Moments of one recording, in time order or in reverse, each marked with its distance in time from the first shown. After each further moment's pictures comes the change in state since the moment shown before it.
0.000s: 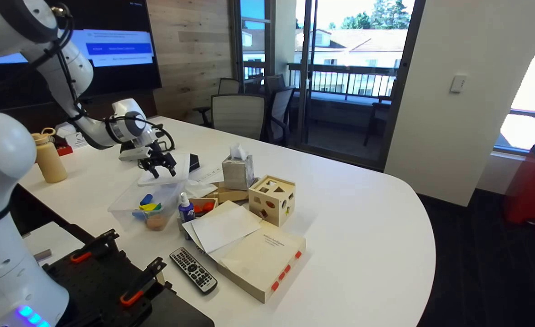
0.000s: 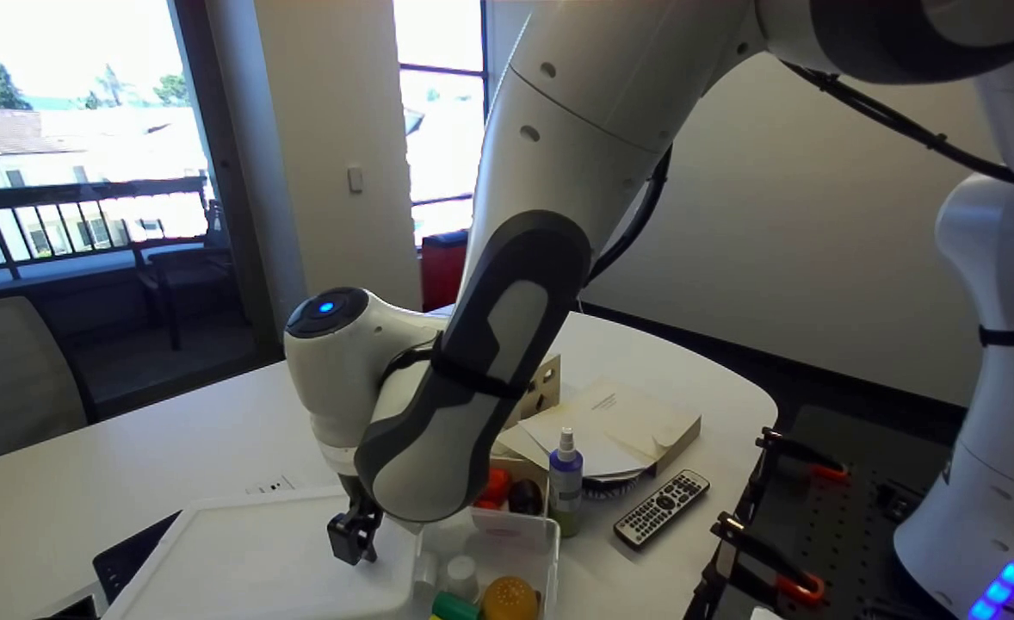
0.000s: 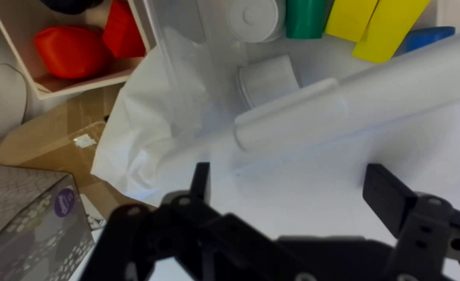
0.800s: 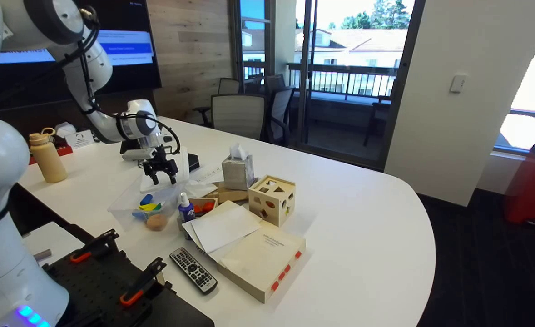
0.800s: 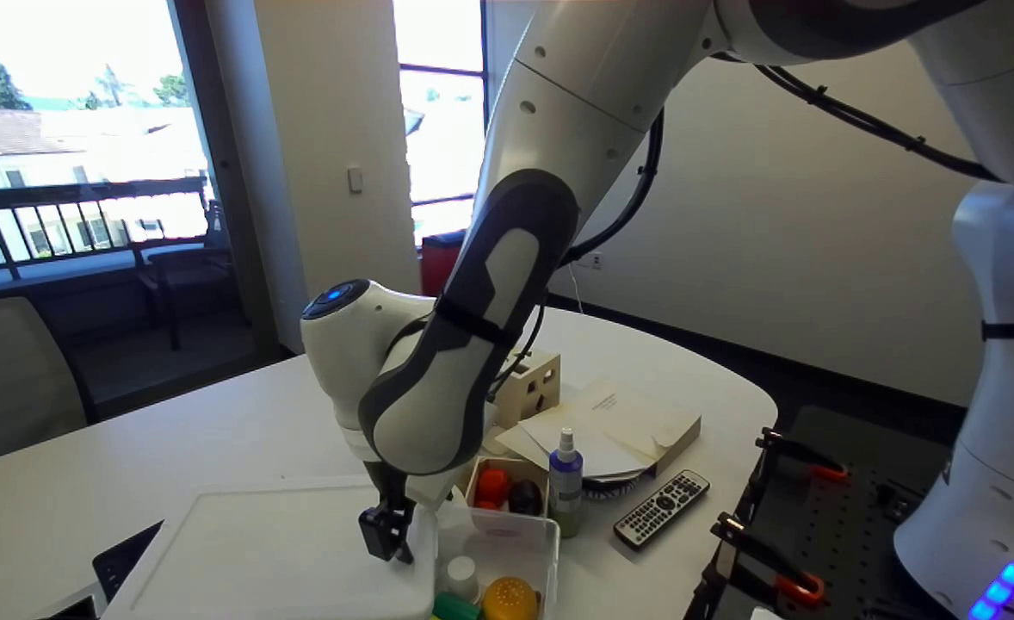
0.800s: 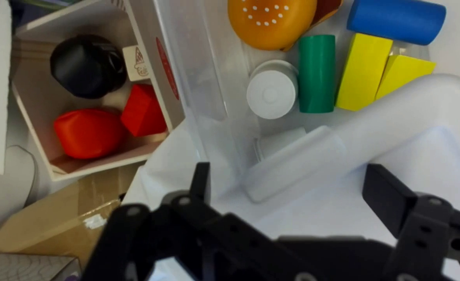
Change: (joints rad) arm -0.254 -0.038 0.216 0.016 -0.064 -0.183 -0.002
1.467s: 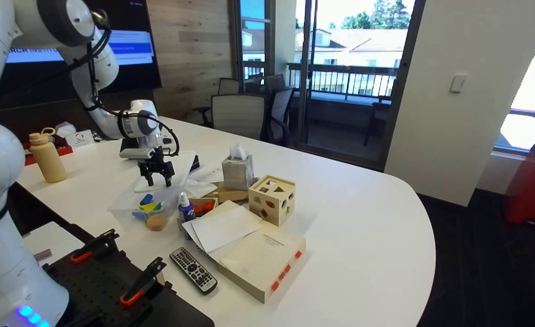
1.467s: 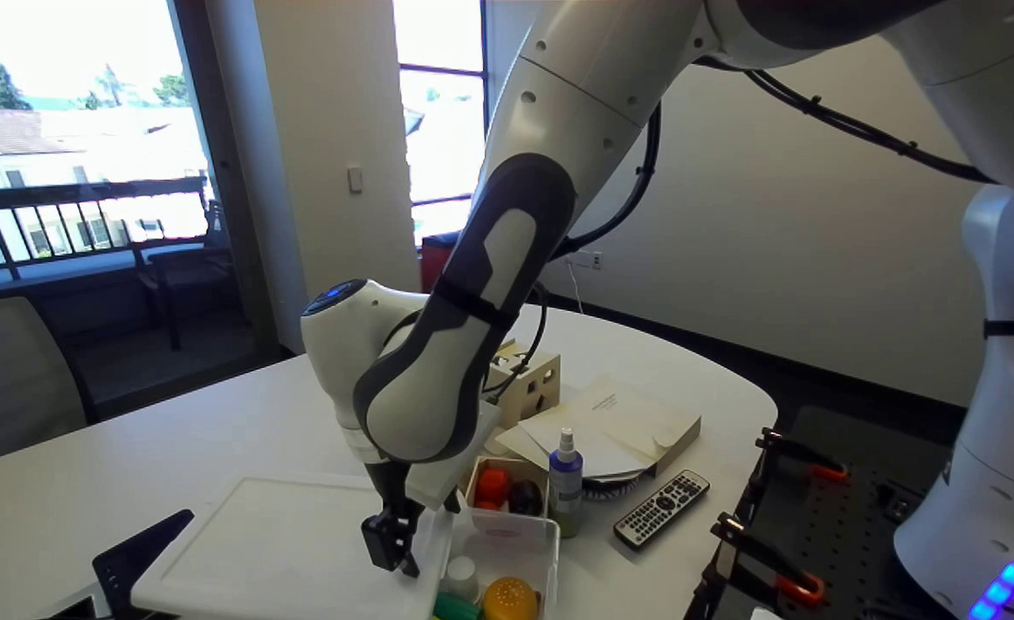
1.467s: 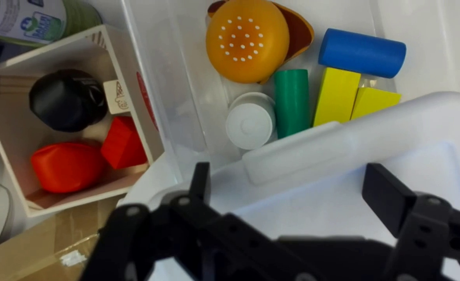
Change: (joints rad) arm -0.117 -0.008 0.126 0.009 -0.010 -0.071 -0.001
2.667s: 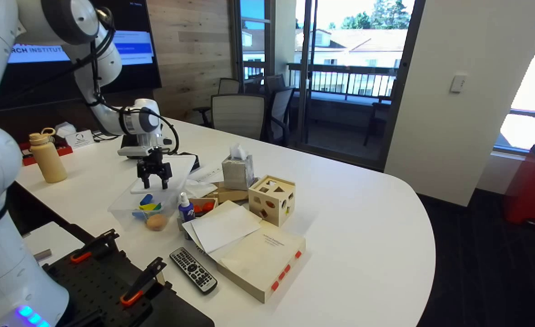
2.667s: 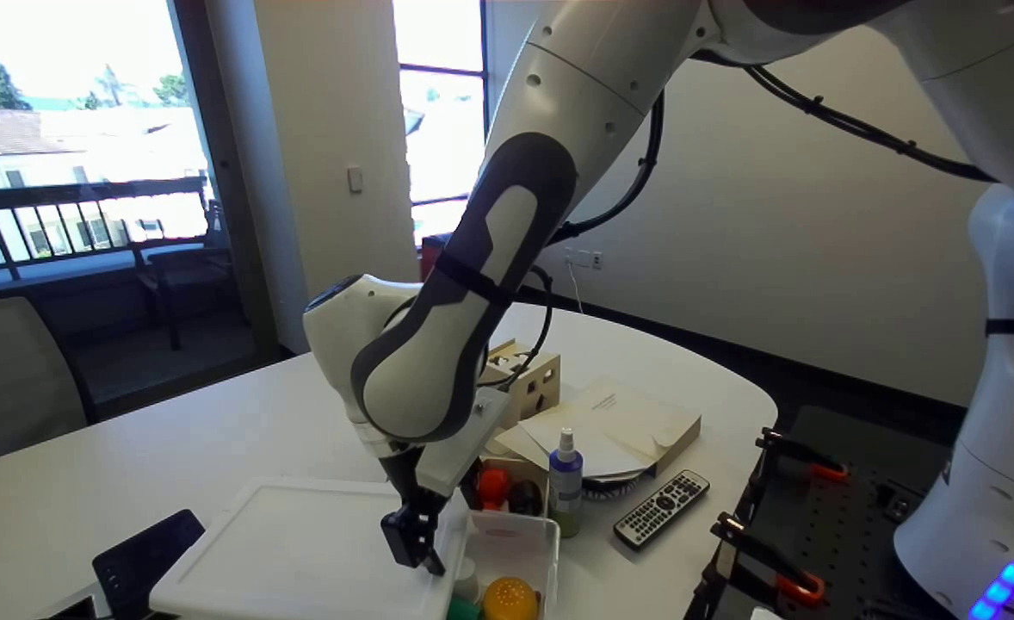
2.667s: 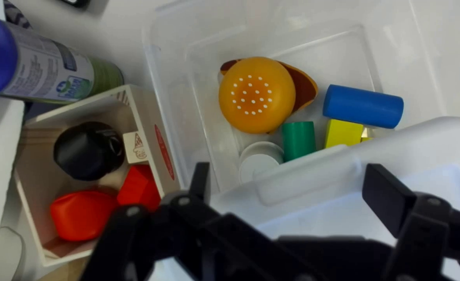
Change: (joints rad) arm -0.068 -0.023 0.063 -0.005 0.000 -0.144 -0.003
